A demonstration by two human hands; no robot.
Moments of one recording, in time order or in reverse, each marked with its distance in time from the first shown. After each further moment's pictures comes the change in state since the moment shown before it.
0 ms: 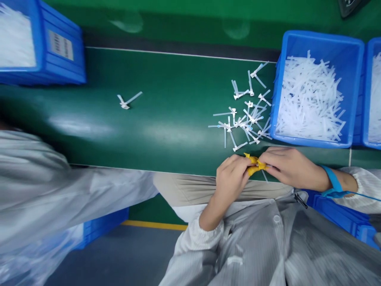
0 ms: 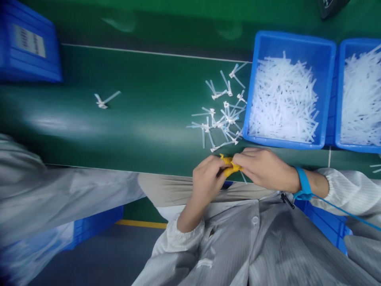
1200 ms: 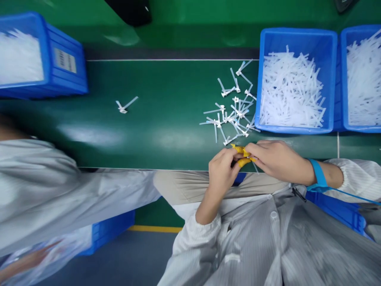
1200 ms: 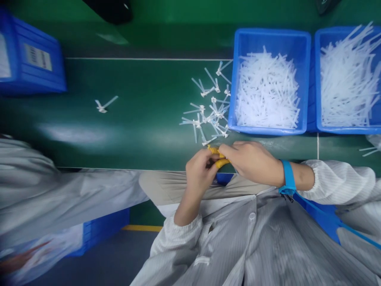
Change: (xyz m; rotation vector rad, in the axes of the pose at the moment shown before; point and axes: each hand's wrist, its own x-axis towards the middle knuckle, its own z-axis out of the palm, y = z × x) left_hand 0.000 -0.006 0.003 -0.040 0.041 -0.060; right_hand -0.002 -0.014 0.013 -0.223 0.007 0.121
